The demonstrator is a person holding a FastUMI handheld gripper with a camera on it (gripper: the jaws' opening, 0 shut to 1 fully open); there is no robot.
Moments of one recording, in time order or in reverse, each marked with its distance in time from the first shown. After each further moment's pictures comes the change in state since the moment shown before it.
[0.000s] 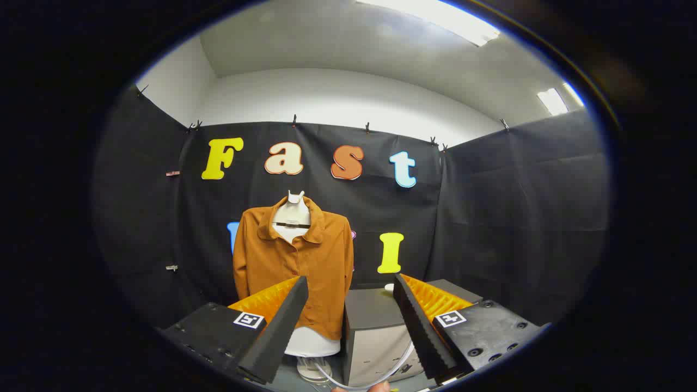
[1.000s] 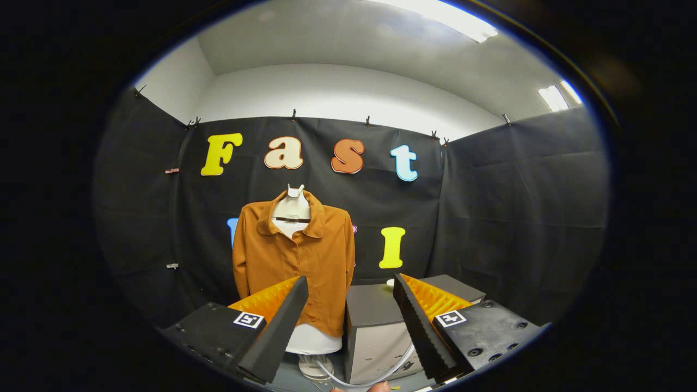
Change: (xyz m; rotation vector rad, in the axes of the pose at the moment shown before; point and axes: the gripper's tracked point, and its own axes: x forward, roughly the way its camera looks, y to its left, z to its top) arm 0.010 0.000 -0.008 0.007 0.036 0.009
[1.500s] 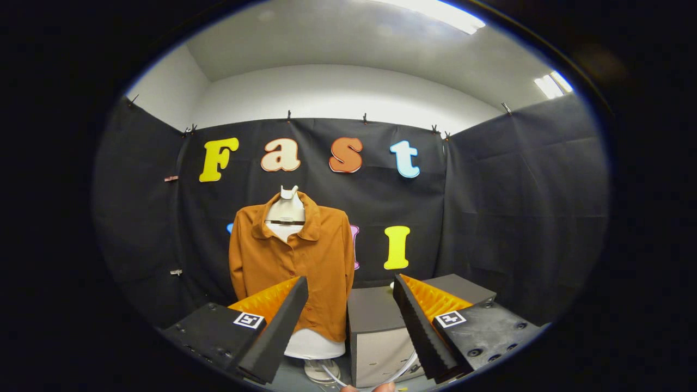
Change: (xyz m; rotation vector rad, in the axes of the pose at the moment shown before) arm 0.052 -0.044 -0.019 0.078 0.020 0.025
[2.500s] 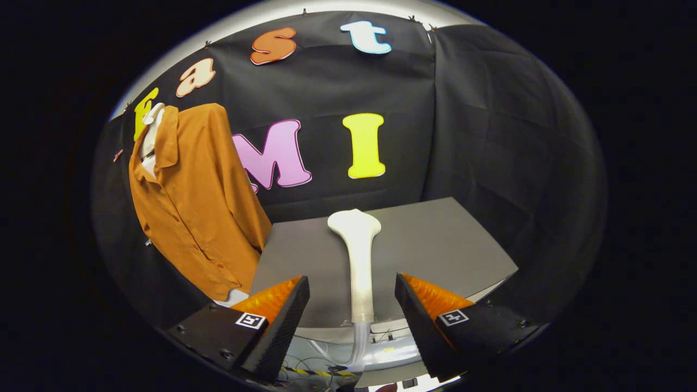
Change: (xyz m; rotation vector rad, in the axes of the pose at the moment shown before) arm 0.238 -0.199 -0.200 0.106 0.667 -0.019
